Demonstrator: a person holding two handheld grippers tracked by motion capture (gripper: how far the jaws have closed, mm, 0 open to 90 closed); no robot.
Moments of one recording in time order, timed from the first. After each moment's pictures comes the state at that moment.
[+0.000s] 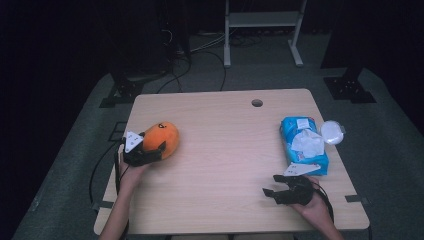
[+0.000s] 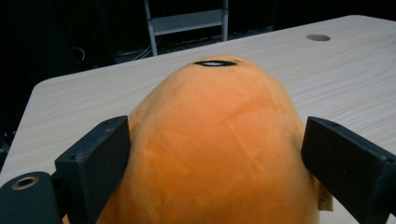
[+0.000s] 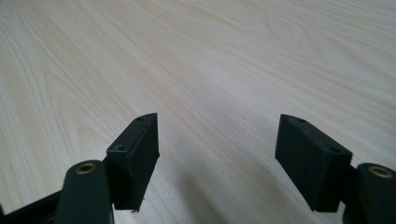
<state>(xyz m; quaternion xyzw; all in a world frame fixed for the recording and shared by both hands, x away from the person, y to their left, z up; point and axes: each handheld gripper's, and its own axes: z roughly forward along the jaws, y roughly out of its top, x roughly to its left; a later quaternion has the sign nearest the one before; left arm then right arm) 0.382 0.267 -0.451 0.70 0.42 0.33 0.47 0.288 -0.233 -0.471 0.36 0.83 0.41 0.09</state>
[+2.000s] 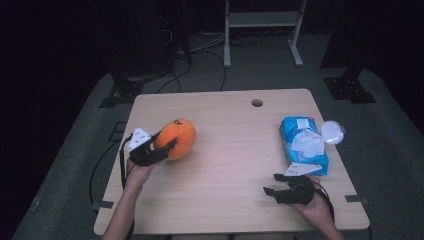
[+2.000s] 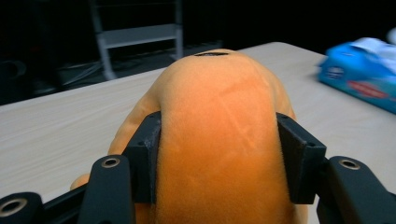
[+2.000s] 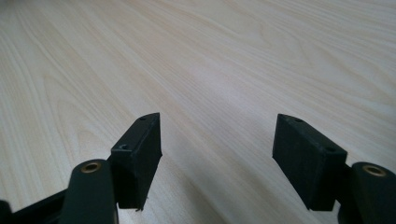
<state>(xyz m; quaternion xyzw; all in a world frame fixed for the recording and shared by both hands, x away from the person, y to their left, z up) 0.357 0.219 -0.404 0.73 0.35 0.25 0.54 0.286 -0.234 -0.465 0.36 0.83 0.41 0.10</state>
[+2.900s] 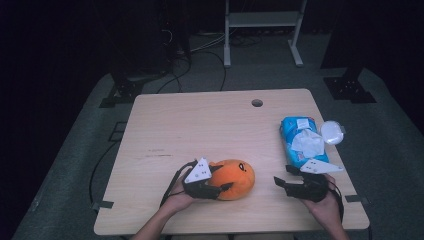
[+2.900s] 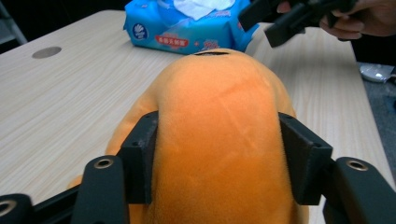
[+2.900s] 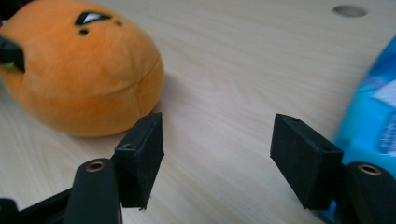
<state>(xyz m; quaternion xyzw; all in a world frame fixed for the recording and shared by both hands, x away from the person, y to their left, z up) 0.300 0.094 -0.442 0.83 0.14 0.13 0.53 0.277 -0.261 -0.441 0.39 0.78 0.46 0.17</state>
